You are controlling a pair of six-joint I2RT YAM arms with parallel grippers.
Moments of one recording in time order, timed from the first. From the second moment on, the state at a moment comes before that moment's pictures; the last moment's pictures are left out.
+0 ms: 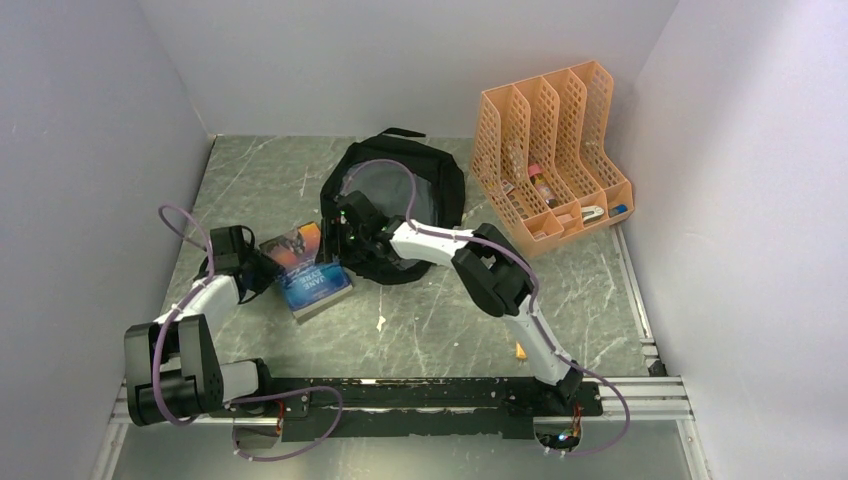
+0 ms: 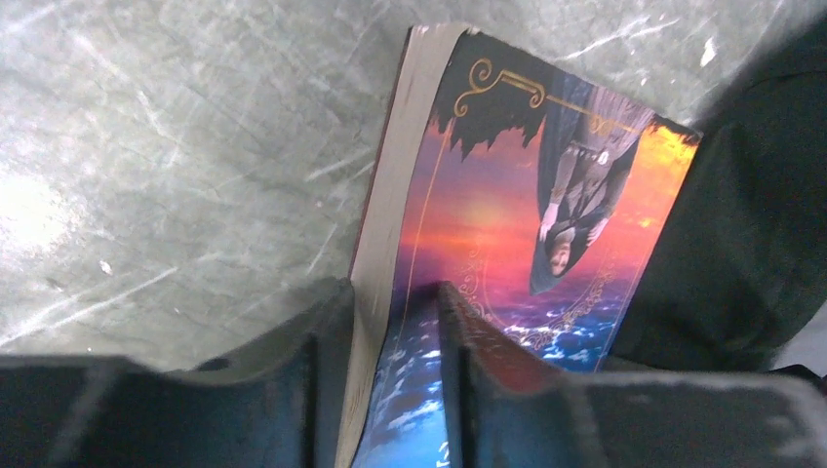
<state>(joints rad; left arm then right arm) 0.17 1.26 0.48 -0.14 0.05 -0.80 0.90 2.31 1.71 -0.16 -0.22 0.73</state>
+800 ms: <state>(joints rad) 0.07 1.29 0.52 -0.21 0.04 -0.85 0.85 2.27 1.65 -0.15 -0.26 0.65</state>
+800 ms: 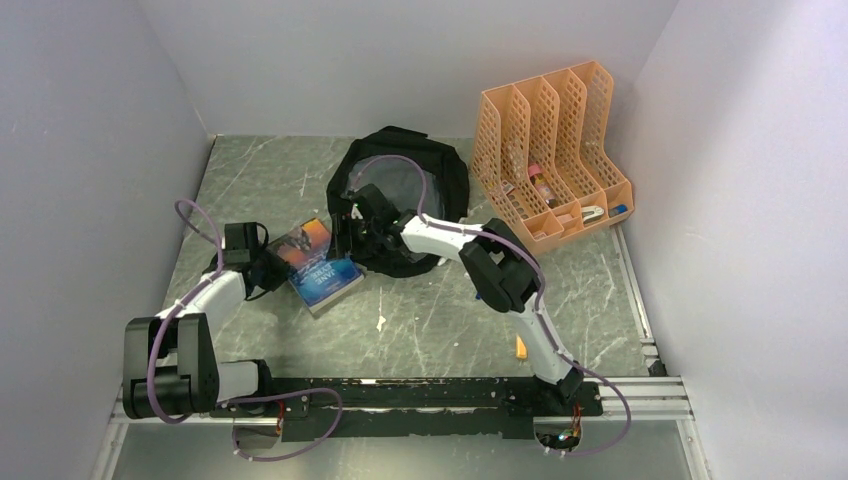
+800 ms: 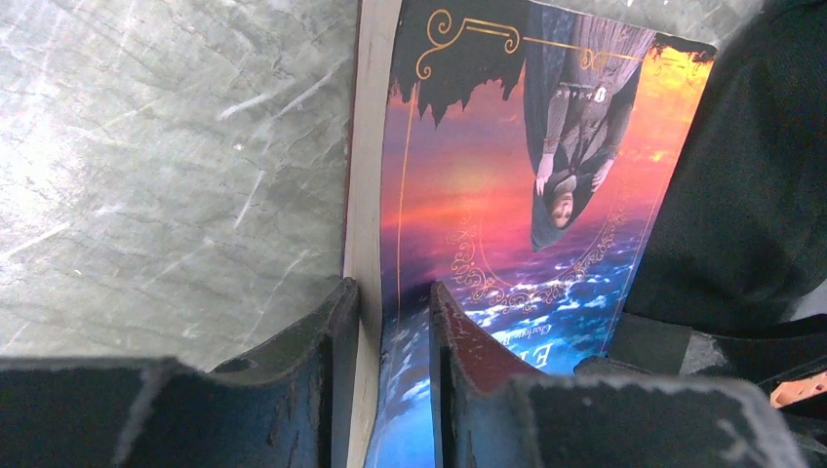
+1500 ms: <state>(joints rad) 0.07 1.29 0.49 -0.15 0.06 -0.85 0.75 2.33 1.60 0.06 -0.65 0.80</state>
